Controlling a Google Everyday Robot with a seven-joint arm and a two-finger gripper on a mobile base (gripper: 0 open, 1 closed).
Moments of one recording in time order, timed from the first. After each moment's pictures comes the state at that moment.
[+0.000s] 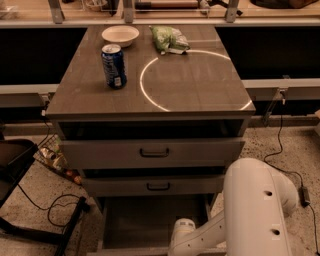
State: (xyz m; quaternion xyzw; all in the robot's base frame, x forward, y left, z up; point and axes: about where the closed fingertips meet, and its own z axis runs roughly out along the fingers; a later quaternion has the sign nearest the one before) arm 0.347 -0.061 0.163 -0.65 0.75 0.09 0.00
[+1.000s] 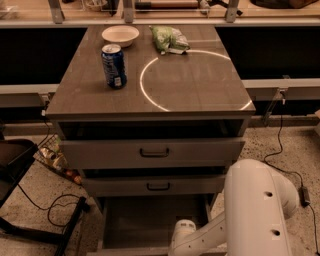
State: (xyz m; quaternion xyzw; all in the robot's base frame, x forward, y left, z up) arm 0.345 -0.061 0.159 -0.65 0.75 0.09 0.01
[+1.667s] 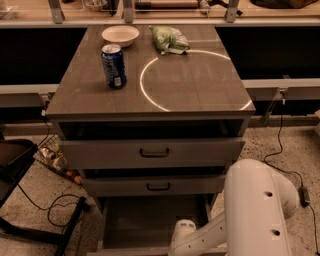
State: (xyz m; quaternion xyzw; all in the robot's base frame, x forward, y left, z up) arm 0.345 -0.061 0.159 -0.65 0.75 0.09 0.01
